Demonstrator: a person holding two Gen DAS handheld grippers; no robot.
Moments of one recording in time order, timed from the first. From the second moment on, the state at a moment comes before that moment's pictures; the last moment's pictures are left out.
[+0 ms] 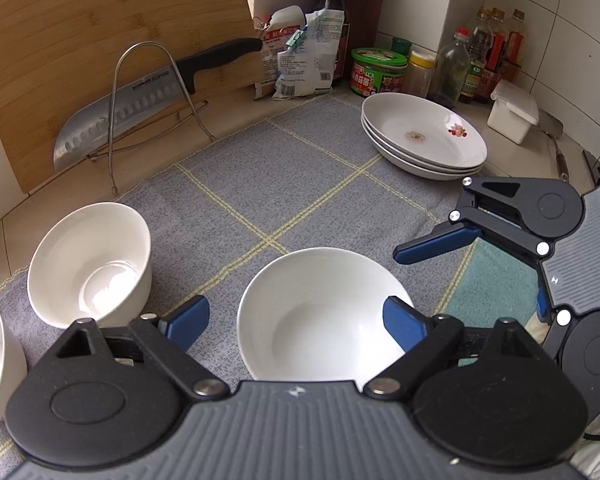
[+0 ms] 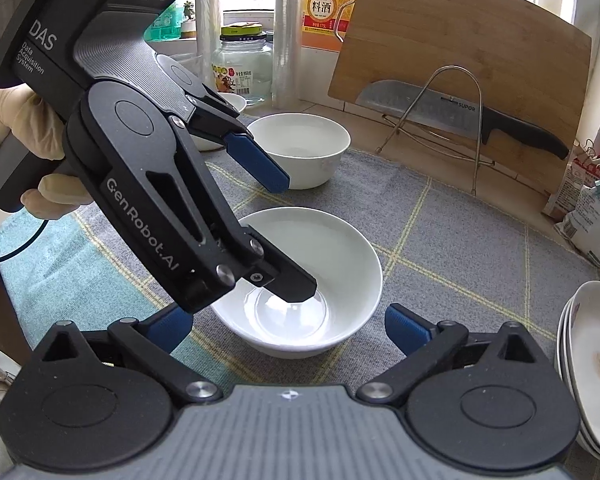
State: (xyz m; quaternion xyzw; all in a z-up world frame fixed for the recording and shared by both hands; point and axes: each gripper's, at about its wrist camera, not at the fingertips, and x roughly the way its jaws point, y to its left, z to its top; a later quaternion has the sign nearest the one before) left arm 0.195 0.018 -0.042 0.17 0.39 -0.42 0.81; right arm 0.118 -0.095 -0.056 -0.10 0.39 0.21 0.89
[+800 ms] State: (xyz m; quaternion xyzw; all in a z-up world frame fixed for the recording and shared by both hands) left arm 0.146 0.062 -0.036 0.06 0.34 -0.12 0.93; right arm 0.125 -0.138 -0.041 -0.11 0.38 0.28 0.87
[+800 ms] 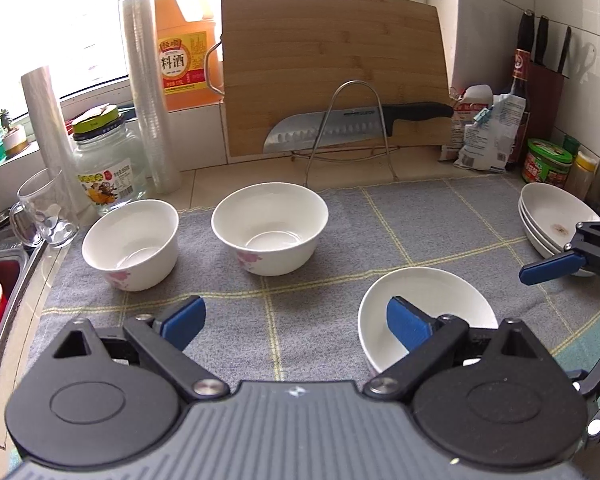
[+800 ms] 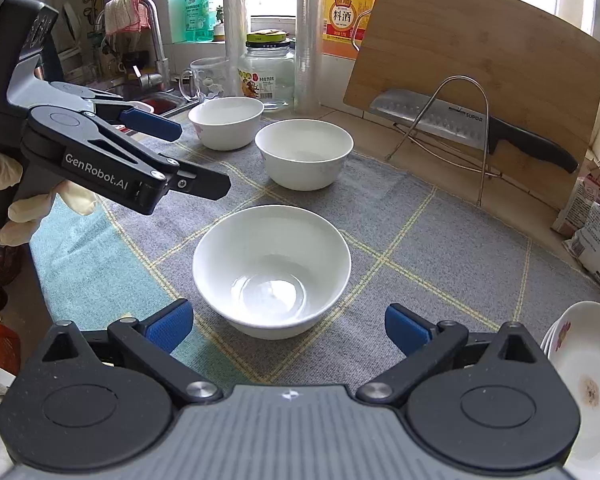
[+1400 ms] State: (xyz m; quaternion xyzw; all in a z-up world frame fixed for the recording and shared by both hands) left arm 0.202 0.096 -0.054 0.05 0.30 -0.12 0.94; right arm 0.169 -0.120 -0.020 -0.06 0.40 0.22 0.88
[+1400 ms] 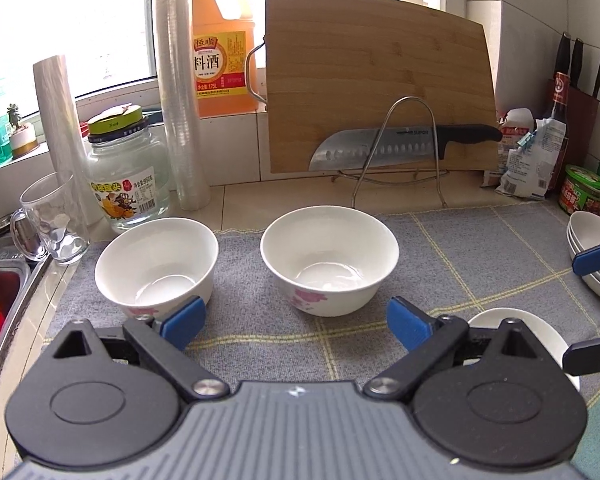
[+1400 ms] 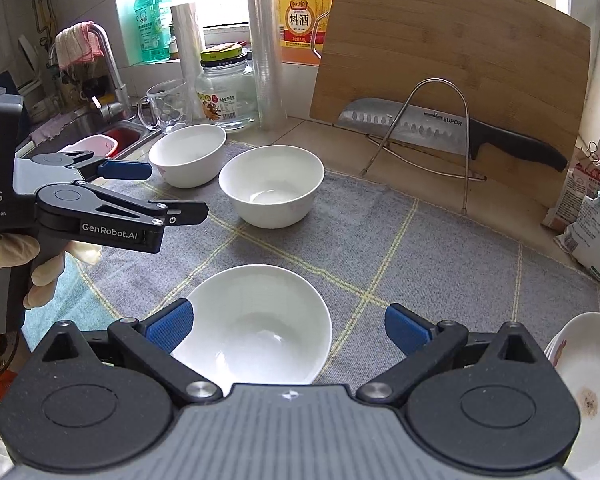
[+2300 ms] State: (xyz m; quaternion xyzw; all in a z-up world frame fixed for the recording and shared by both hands) left arm 0.241 0.086 -0.085 0.06 0.31 -0.18 0.93; right arm 0.270 -0.082 -0.017 -0.07 0.45 0.24 0.86
